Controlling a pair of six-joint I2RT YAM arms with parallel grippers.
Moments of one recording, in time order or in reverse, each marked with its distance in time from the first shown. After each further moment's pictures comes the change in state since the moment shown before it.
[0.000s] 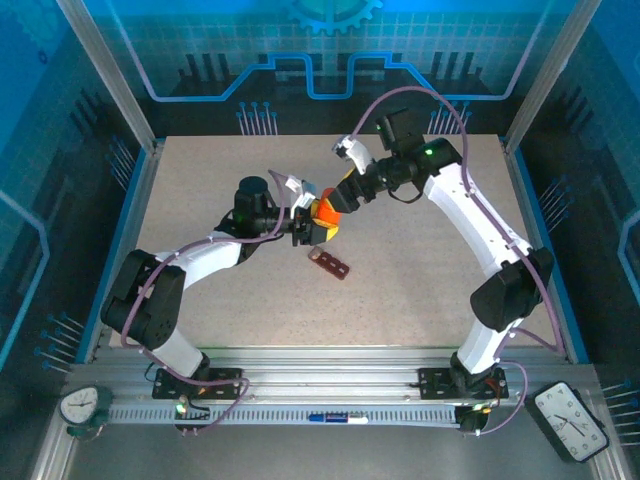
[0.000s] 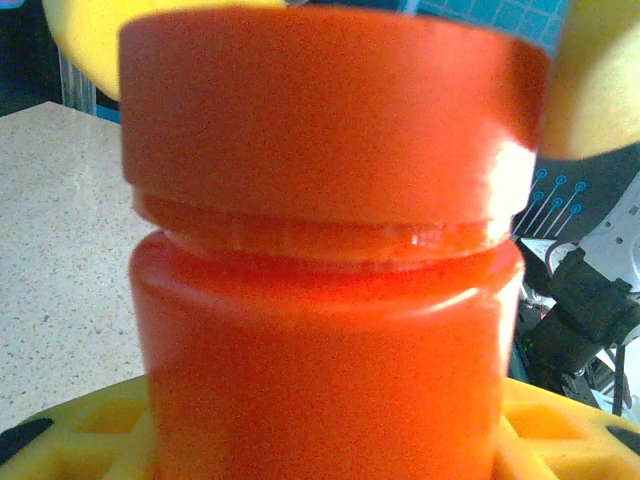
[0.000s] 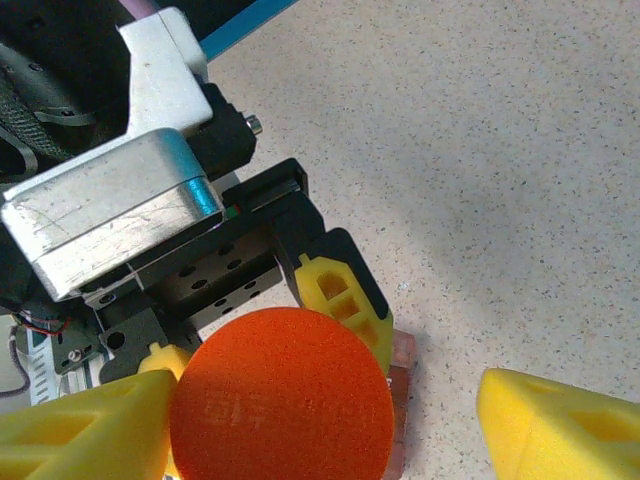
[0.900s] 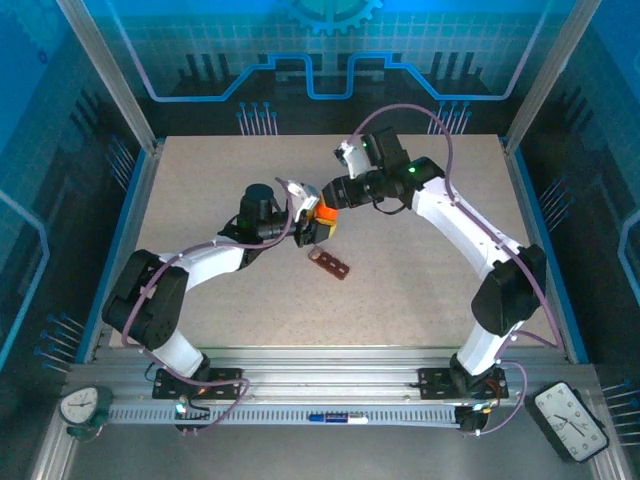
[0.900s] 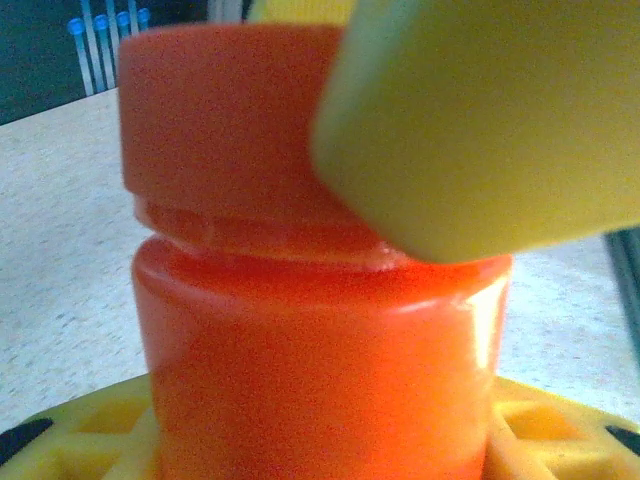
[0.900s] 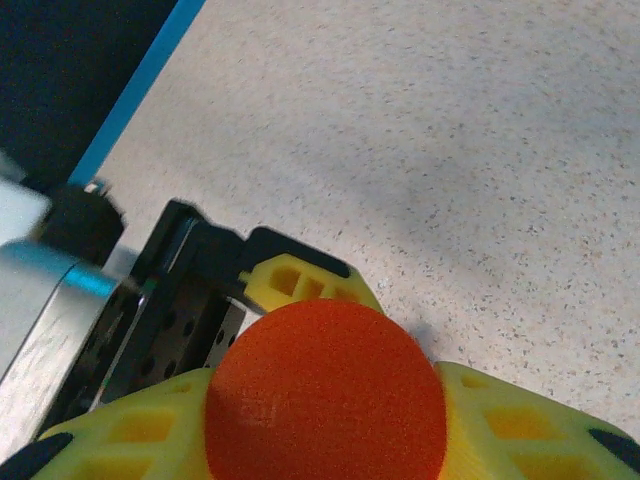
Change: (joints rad) left arm -0.033 0.000 -0.041 -0.047 -0.346 0.088; right arm 0.059 -0.025 -0.211 0.280 0.223 0.489
